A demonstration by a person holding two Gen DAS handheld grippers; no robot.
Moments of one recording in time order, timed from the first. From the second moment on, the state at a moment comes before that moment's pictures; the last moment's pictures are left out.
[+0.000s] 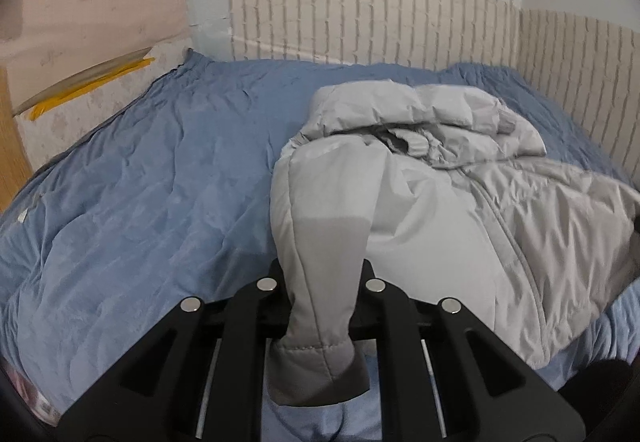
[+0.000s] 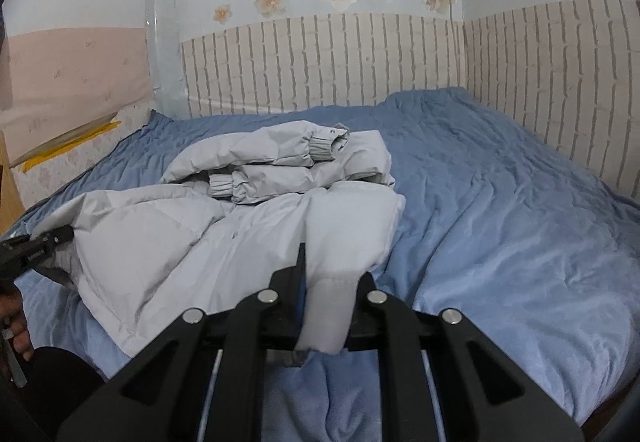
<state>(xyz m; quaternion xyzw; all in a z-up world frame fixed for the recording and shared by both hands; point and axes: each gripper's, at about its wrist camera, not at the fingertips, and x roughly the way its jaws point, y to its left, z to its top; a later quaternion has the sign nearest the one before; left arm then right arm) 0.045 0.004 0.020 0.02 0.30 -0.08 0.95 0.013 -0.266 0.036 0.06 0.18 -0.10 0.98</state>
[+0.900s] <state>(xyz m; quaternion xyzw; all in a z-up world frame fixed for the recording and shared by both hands) 0.025 0.029 0.099 -0.08 0.17 -0.10 0.98 -0.028 -0.286 0.077 0.09 0.06 -0.10 0.99</state>
